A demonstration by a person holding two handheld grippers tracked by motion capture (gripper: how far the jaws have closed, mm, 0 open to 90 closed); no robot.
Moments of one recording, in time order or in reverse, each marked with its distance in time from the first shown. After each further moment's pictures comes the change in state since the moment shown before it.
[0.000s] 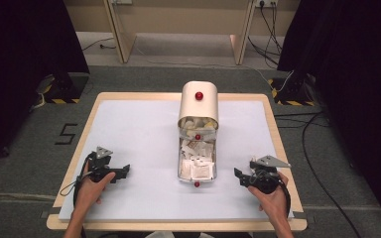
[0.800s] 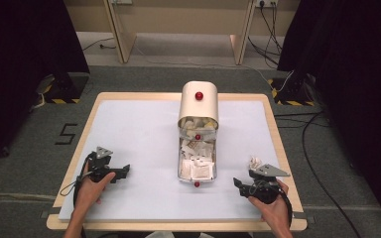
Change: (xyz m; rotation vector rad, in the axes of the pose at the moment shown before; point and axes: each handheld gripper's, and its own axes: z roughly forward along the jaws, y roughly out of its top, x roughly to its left) left arm 0.000 0.000 0.000 0.001 0.000 0.002; right arm 0.011 -0.018 -0.010 0.038 0.020 -0.048
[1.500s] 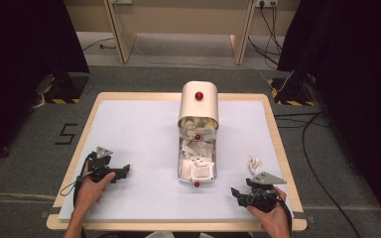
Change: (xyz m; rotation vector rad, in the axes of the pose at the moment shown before) left arm 0.000 0.000 0.000 -0.001 0.002 -0.001; right arm 0.012 -0.017 -0.002 0.059 0.038 -0.028
